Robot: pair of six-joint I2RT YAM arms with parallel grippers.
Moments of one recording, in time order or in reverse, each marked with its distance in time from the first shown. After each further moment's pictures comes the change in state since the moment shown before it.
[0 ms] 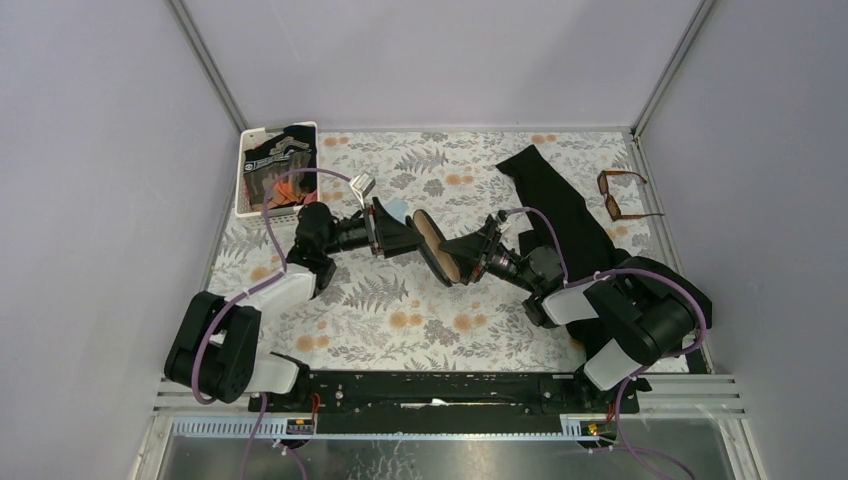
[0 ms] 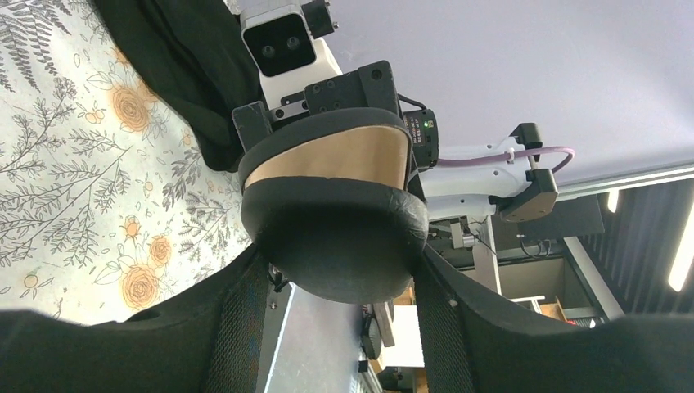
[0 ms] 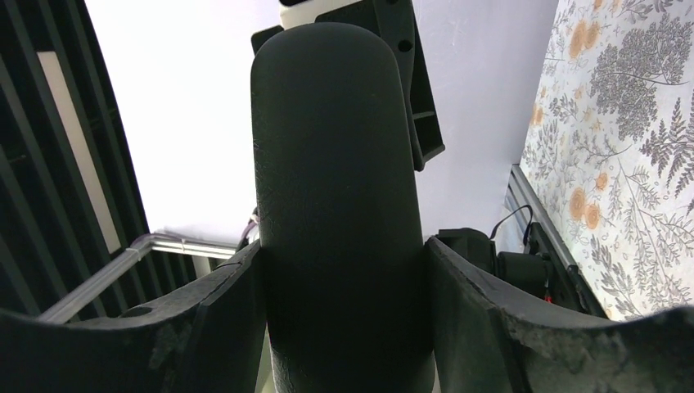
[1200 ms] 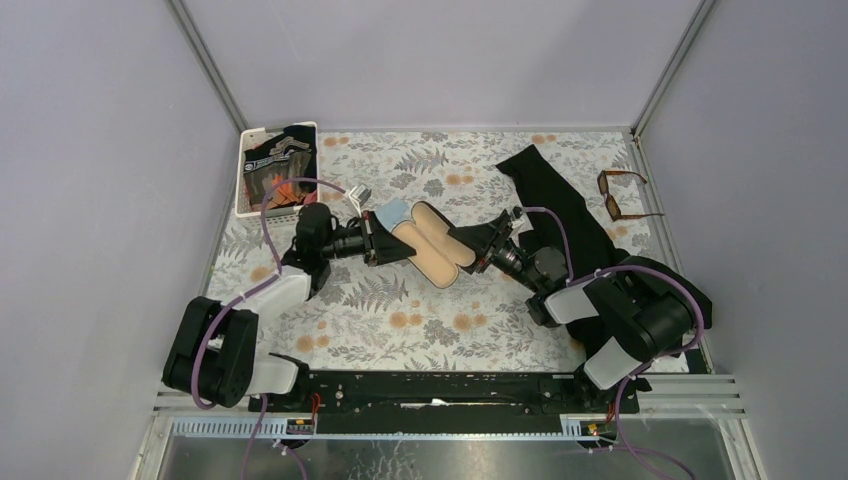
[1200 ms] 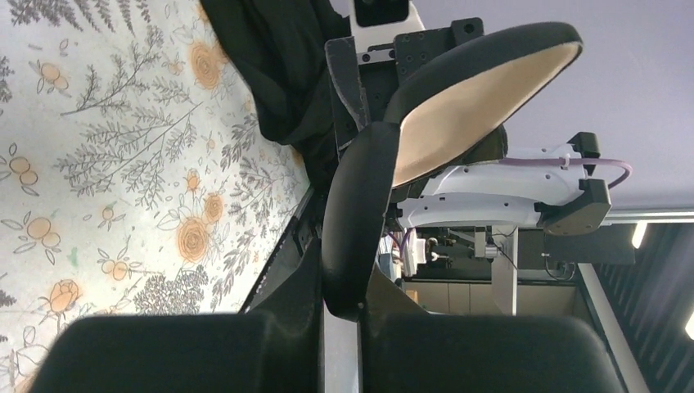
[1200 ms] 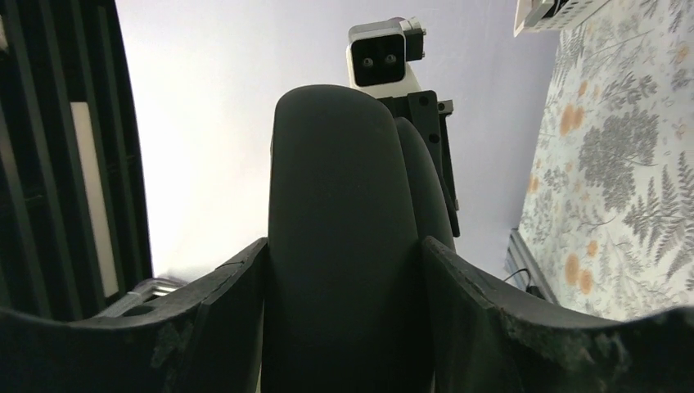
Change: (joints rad) left arm 0.036 -0.027 -0.038 -0.208 0.002 0.134; right arm -0.032 0.016 -0.012 0.045 0.128 0.019
